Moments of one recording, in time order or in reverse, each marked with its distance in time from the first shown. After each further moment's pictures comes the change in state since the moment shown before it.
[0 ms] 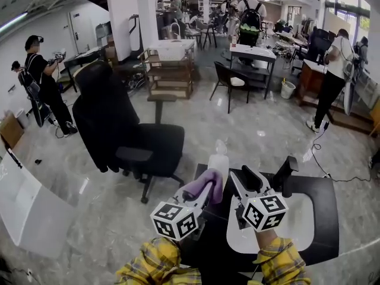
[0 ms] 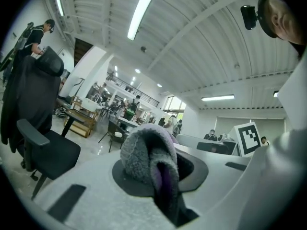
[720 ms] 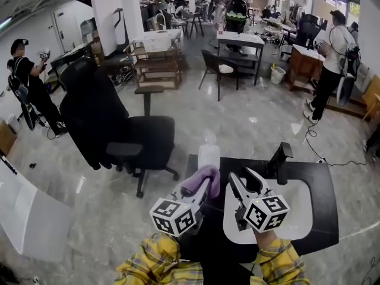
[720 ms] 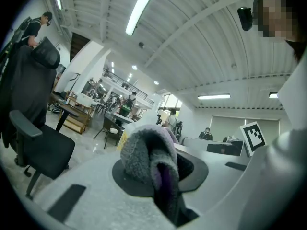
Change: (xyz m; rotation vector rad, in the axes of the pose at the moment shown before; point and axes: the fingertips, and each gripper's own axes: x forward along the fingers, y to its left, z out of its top) left arm 0.015 -0.003 -0.032 -0.012 0.034 -0.062; right arm -0.032 -0.020 -0.032 0.116 0.032 -0.067
